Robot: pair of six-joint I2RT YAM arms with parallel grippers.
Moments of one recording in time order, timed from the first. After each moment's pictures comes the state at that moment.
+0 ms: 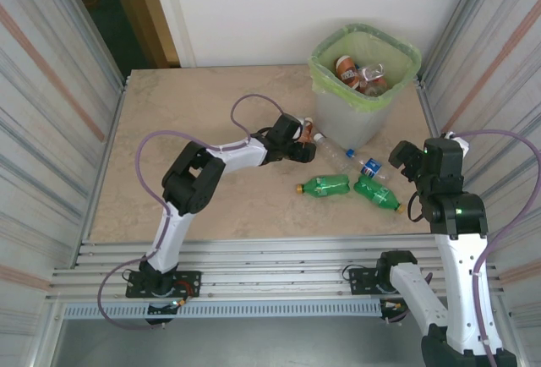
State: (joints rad) left arm -0.74 2.21 1.56 -0.16 0.02 -0.36; right arm 0.05 0.73 1.10 -1.03 0.31 0.57
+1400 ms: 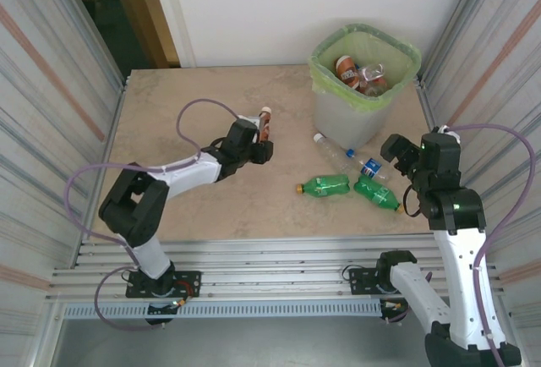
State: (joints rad) left arm -0.63 1.69 1.02 -0.03 -0.11 -0.37; right arm 0.10 0.75 1.10 -0.95 0.21 0.60
